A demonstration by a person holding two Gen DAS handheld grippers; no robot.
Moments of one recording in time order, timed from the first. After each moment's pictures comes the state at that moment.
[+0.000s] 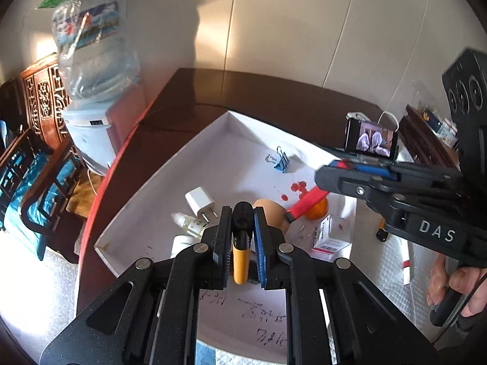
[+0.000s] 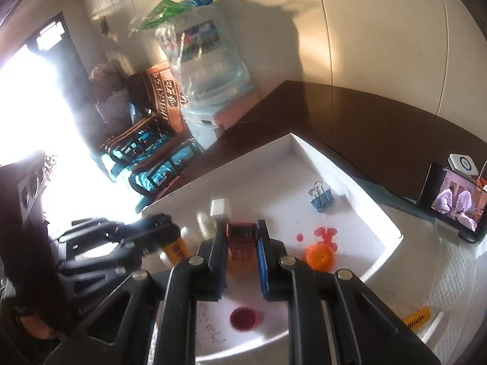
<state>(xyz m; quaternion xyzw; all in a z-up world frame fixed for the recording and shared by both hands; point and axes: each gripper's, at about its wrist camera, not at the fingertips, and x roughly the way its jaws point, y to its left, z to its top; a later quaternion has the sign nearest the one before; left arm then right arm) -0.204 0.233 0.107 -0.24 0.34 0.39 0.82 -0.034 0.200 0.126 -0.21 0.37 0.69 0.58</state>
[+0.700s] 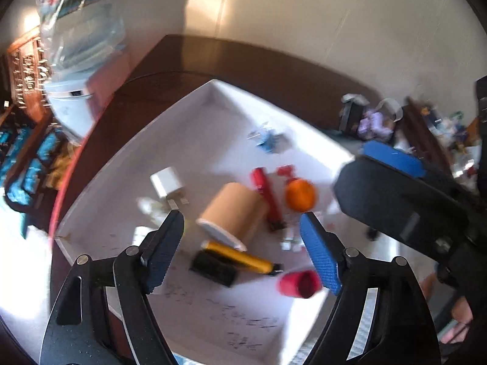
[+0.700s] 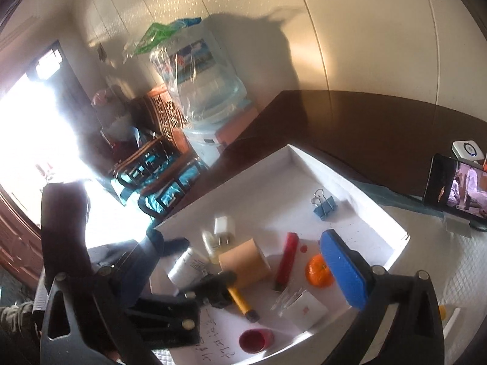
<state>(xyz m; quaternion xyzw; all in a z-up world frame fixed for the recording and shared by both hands) -0.176 0.245 0.090 -0.31 0.37 0.34 0.81 -0.017 0.186 0.136 -0.13 0.38 0.71 0.58</state>
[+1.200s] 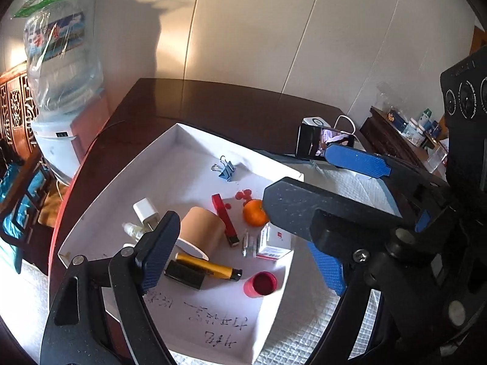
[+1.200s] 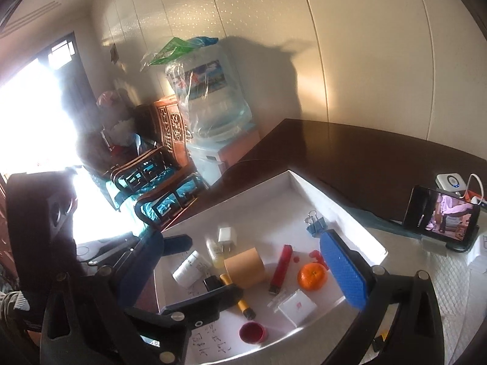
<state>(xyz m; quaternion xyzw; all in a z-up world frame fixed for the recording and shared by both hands) -0.181 0.207 0.130 -0.25 0.31 0.32 0.86 -0.032 0.160 0.163 -0.14 0.31 0.72 0.61</state>
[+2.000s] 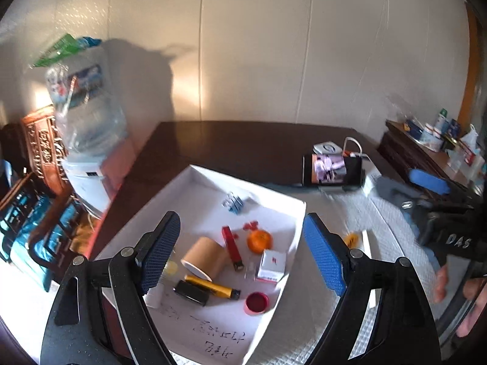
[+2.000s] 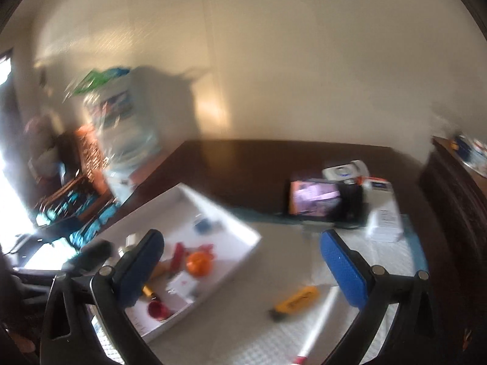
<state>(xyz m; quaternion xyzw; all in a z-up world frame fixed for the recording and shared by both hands) -0.164 0.162 0.170 -0.16 0.27 0.41 0.86 0.048 0.071 0.183 -0.11 0.27 0.55 0.78</state>
